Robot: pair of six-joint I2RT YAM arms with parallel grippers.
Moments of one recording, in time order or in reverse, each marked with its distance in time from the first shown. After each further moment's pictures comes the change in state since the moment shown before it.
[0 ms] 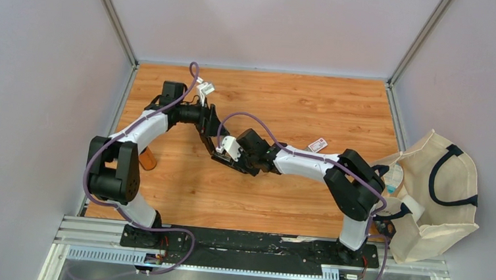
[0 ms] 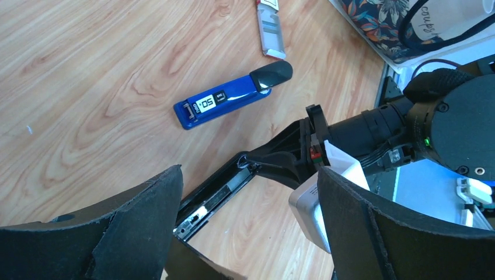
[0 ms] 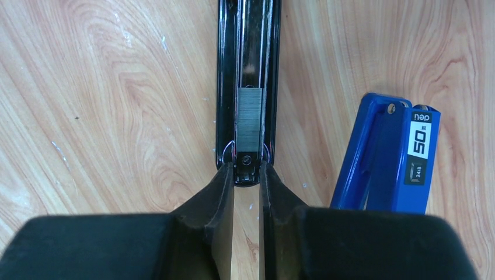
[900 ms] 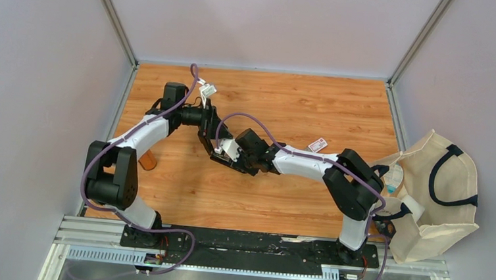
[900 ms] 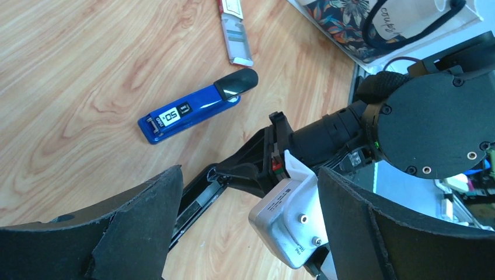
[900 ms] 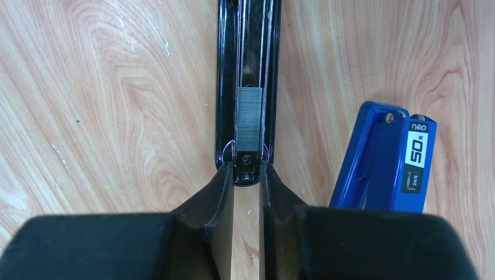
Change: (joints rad) left arm -0.037 -0.031 -0.051 0.119 0.097 -0.083; right arm 0.009 0.008 0.008 0.004 0.008 -0.033
